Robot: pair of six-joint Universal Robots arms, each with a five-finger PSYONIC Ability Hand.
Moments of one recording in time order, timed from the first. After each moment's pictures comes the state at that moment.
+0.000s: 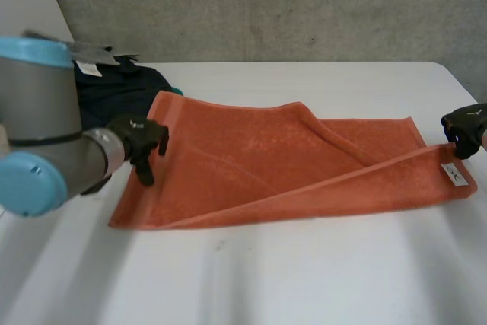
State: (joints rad) left arm 4.37 -2.12 -1.20 2.78 -1.51 3.61; right arm 1.49 -0.84 1.05 0.27 1.39 2.50; left_hand 0.58 0.58 0.59 0.58 0.40; right_hand 1.13 1.18 1.19 1.19 1.00
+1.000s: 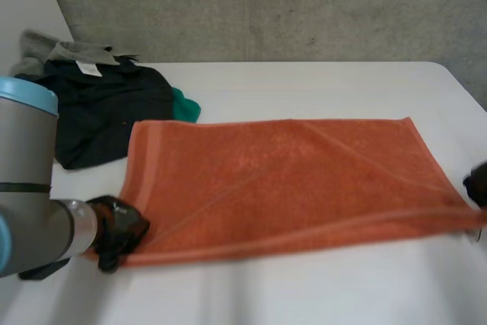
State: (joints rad) left arm 4.38 -1.92 -1.57 2.54 -1.54 3.82; right arm 1.29 -1.06 1.30 0.69 1.20 2.01; left_hand 1.15 1.19 1.19 1.19 1.00; right_hand 1.13 1.18 1.19 1.19 1.01
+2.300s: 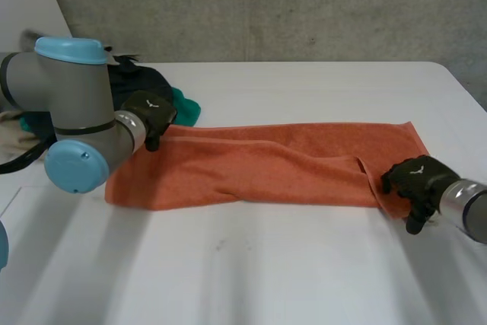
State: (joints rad) left arm 4.32 -2.32 -0.93 2.84 -1.58 3.75; right arm 1.63 -1.18 1.69 0.13 1.30 2.37; left_hand 1.15 1.20 1.19 1.19 1.00; right_hand 0.52 0.51 0.51 0.51 0.33
